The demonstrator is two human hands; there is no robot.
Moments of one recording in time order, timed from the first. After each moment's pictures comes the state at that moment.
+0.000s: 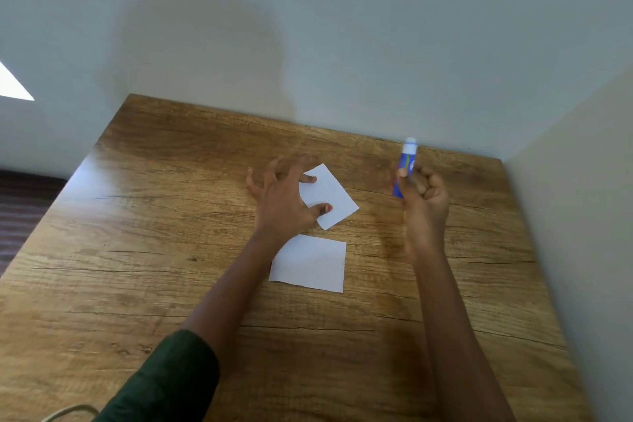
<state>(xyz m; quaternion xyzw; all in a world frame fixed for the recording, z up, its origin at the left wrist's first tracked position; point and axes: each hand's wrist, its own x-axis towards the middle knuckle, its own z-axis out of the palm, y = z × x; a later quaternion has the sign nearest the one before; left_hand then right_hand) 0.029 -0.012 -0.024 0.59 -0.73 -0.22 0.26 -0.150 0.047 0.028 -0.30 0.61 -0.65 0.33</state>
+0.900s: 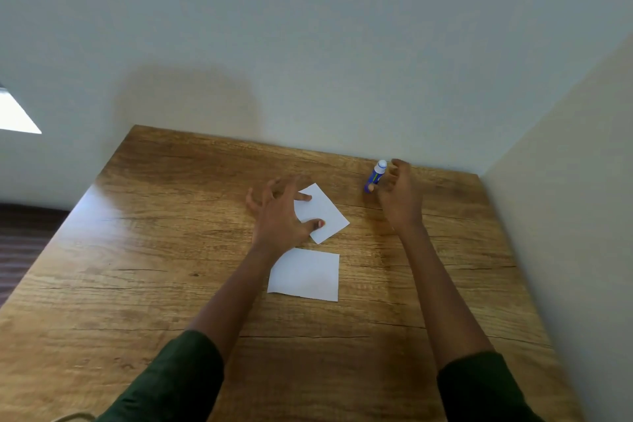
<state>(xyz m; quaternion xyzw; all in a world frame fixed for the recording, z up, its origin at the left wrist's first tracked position) 0.030 -0.010 -0.021 0.57 -0.75 -0.21 0.26 -0.175 0.002 0.021 -0.47 0.78 -0.38 0.15</state>
